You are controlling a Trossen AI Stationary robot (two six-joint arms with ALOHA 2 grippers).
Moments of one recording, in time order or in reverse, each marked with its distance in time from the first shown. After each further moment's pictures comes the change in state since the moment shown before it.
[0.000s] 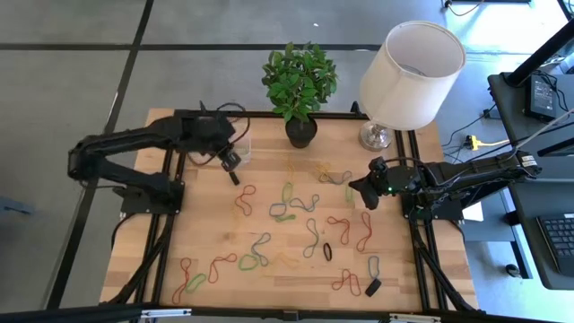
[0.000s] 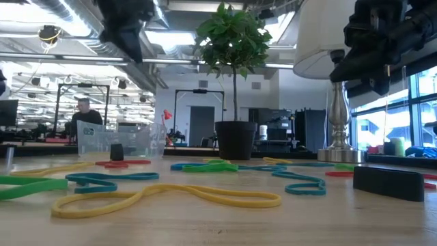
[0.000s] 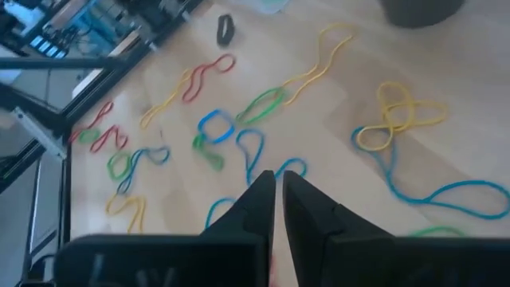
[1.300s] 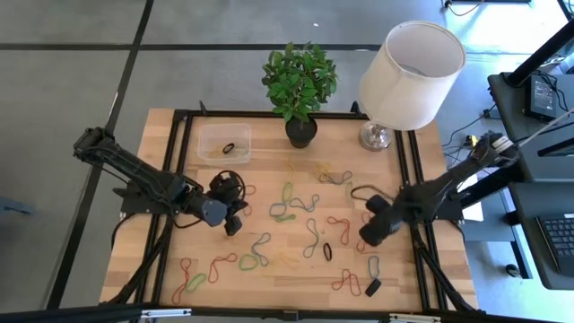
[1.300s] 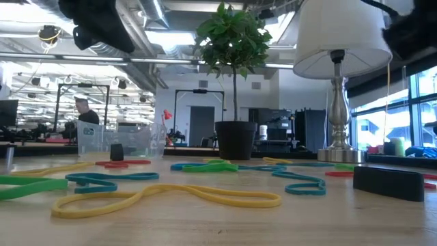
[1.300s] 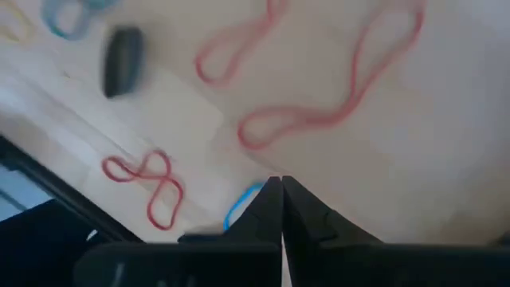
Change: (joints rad) left arm -0.664 0.021 -0.296 0.455 -0.215 -0.394; right arm 0.435 0.489 0.356 -0.586 -0.328 0.779
